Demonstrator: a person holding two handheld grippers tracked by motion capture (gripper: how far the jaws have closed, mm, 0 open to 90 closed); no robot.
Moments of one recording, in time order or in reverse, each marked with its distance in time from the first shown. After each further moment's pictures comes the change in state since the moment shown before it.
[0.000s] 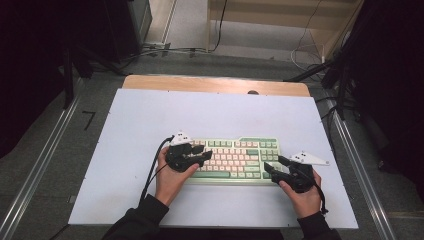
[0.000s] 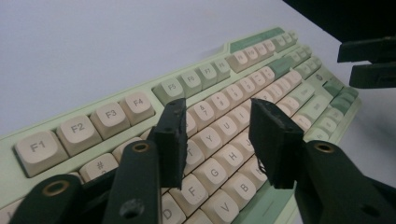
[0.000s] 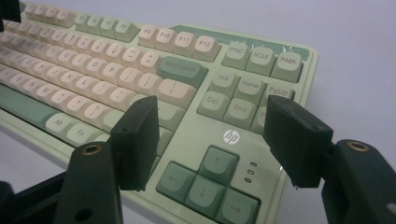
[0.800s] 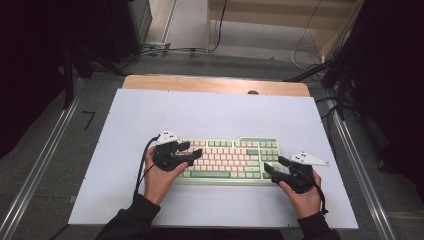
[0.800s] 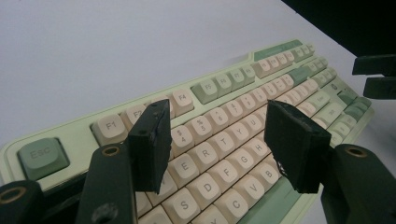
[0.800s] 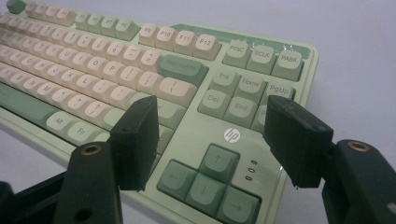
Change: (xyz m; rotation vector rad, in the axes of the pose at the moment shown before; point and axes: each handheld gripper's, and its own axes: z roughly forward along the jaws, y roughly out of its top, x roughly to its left) left arm 0.016 -0.003 -0.024 -0.019 0.055 -0.028; right arm 0.000 -0.001 0.000 0.000 0.001 -0.003
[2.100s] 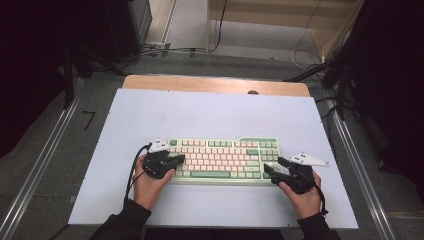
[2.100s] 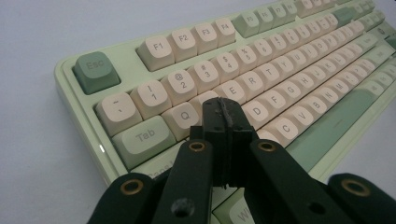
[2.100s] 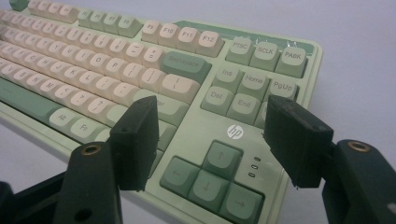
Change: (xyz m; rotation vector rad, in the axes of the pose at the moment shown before) left arm 0.018 -0.027 -0.012 0.114 0.062 0.025; right arm 0.001 -0.001 0.000 0.006 0.007 0.001
